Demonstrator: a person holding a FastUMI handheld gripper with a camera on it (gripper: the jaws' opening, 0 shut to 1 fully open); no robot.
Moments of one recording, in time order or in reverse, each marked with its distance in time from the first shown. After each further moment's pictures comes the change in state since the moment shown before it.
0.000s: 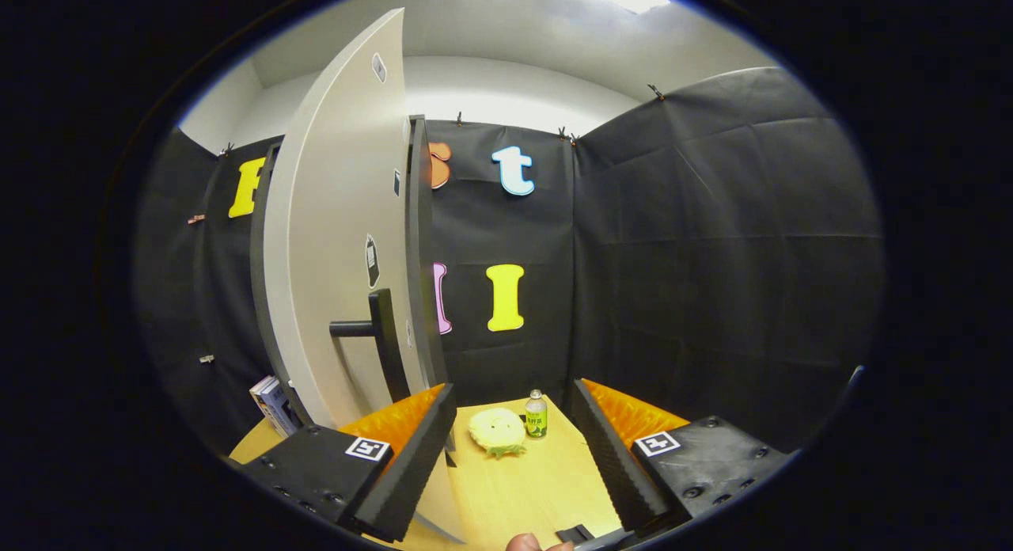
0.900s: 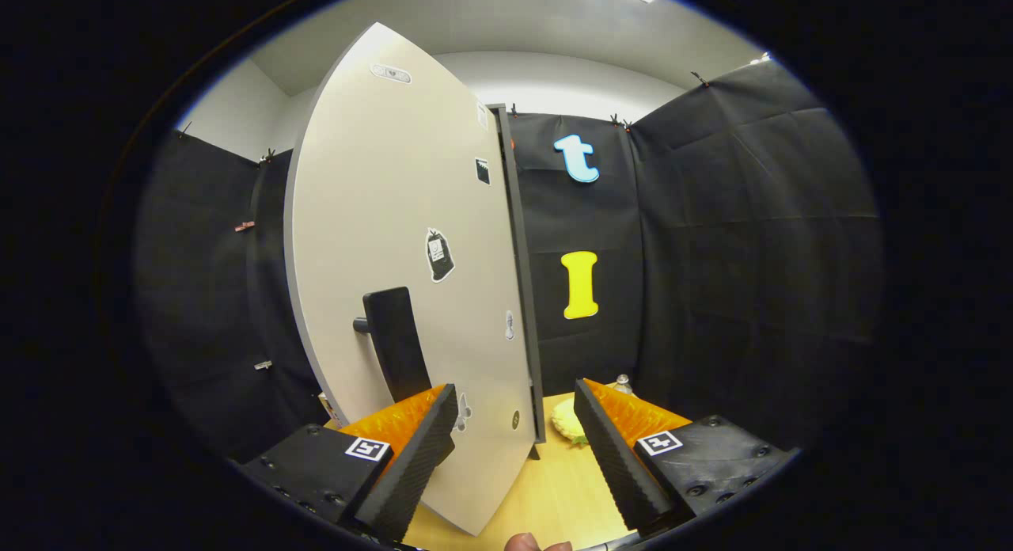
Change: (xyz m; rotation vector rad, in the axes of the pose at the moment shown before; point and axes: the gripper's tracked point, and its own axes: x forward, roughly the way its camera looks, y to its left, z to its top) arm -0.012 0.149 -0.018 0.077 0.052 0.210
